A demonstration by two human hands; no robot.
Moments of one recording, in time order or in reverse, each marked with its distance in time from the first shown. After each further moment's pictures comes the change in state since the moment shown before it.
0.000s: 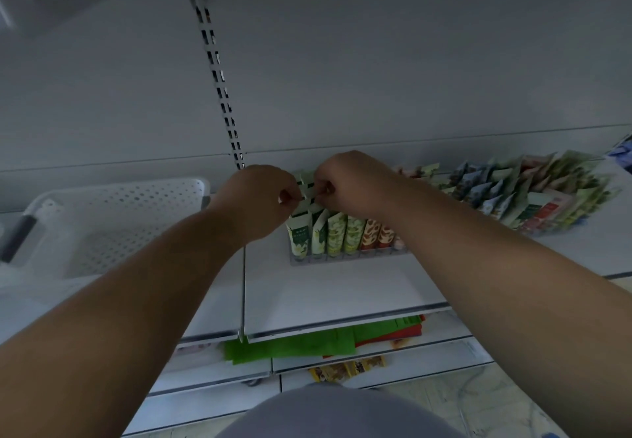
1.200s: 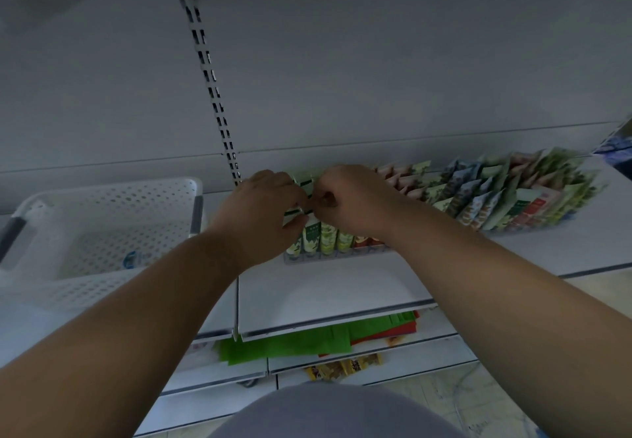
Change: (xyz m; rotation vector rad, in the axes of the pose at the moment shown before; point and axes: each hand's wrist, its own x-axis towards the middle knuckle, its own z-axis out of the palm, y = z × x) left_hand -0.022 0.015 0.012 -0.022 0.141 0.200; right_hand -0.025 -0.002 0.010 0.106 0.063 -0.009
